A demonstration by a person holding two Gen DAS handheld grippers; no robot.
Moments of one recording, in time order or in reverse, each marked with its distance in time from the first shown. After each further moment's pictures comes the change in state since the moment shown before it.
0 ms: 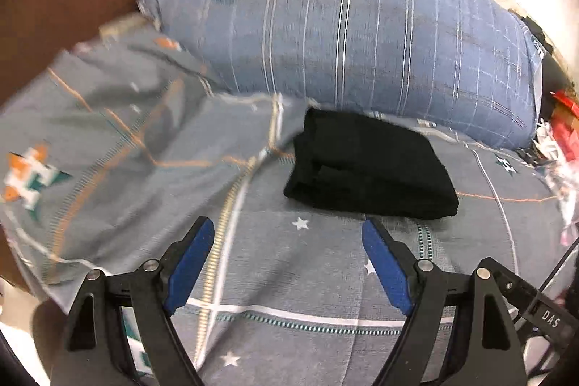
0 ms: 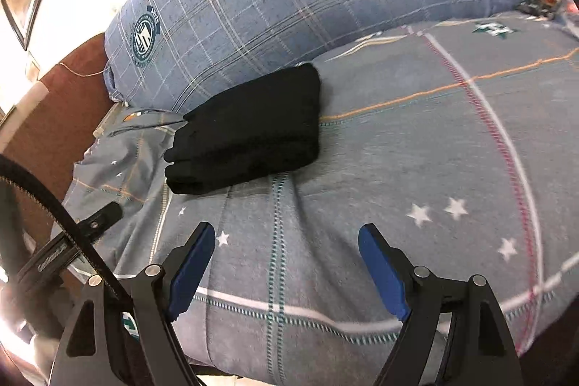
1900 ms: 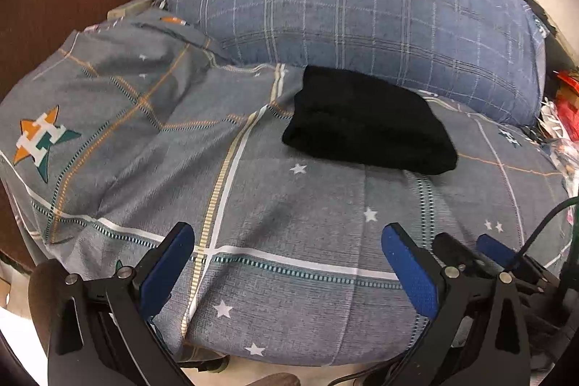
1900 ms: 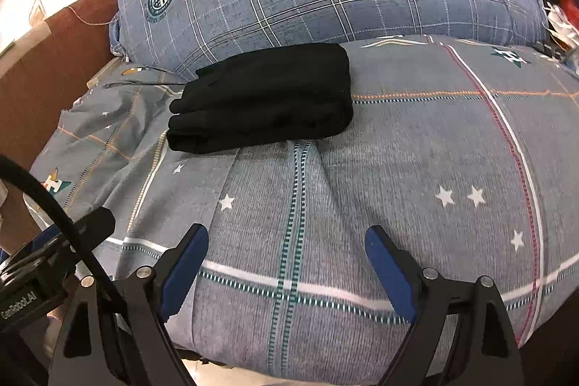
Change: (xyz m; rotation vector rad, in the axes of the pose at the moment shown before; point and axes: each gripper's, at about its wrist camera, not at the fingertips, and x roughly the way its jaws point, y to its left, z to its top) left arm 0.007 -0.006 -0.037 -0.004 0.114 0.017; right arm 0.023 0.041 -0.025 -0.173 0.047 -0.093
